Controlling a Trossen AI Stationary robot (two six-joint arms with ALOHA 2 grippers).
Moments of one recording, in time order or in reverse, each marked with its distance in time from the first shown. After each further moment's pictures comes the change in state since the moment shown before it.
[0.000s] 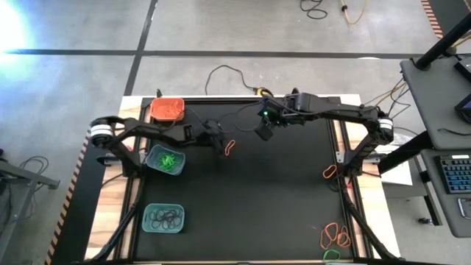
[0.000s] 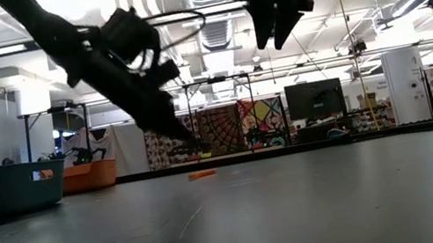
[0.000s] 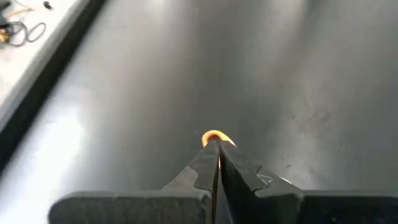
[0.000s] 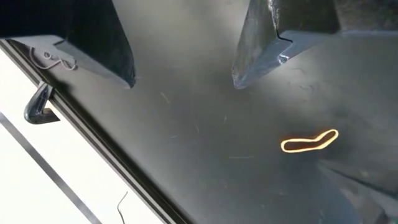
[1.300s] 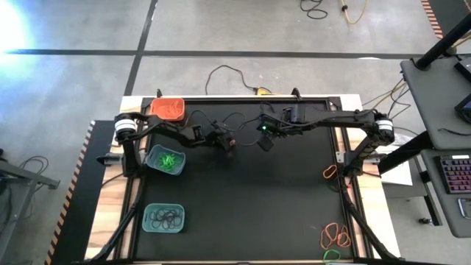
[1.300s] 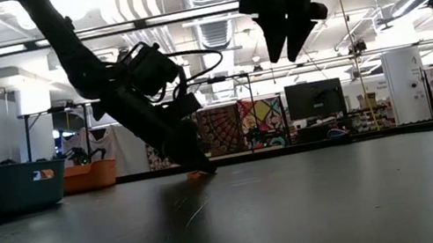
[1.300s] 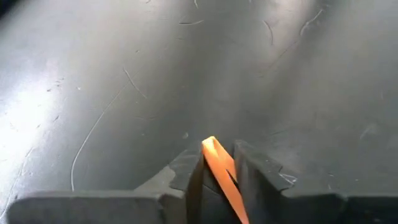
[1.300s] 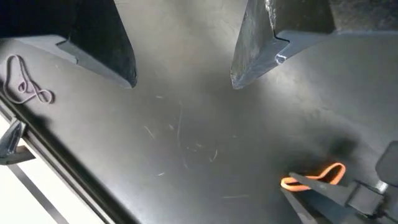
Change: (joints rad) left arm 0.061 0.277 0.038 0.189 0.087 -0.097; right arm 0.072 -0.002 -0.117 0.004 0.000 0.139
